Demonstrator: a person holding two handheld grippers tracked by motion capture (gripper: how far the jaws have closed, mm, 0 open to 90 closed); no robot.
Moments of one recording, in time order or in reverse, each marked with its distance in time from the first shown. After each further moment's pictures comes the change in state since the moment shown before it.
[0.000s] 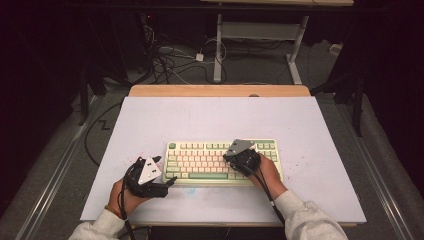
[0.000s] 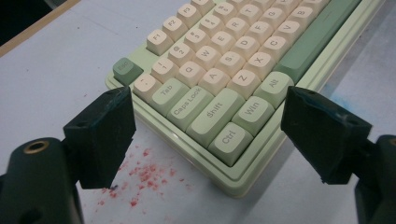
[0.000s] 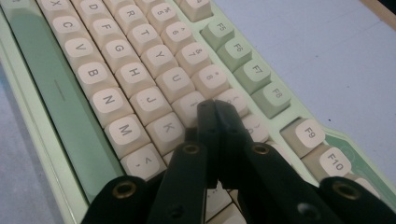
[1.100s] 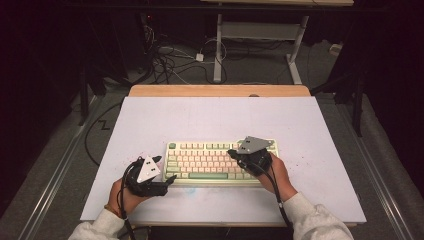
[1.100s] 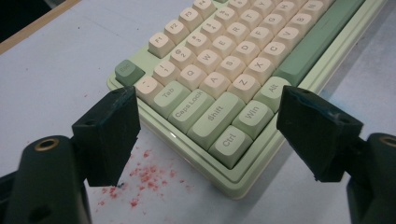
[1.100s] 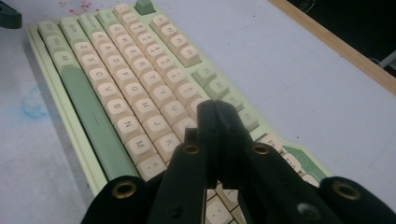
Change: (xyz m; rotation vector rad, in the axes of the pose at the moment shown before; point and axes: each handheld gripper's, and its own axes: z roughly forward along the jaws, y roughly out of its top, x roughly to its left) left arm 0.004 0.003 -0.003 -0.016 -0.006 -0.018; right arm -0.005 -0.001 -0.042 -0.153 -0.003 0.040
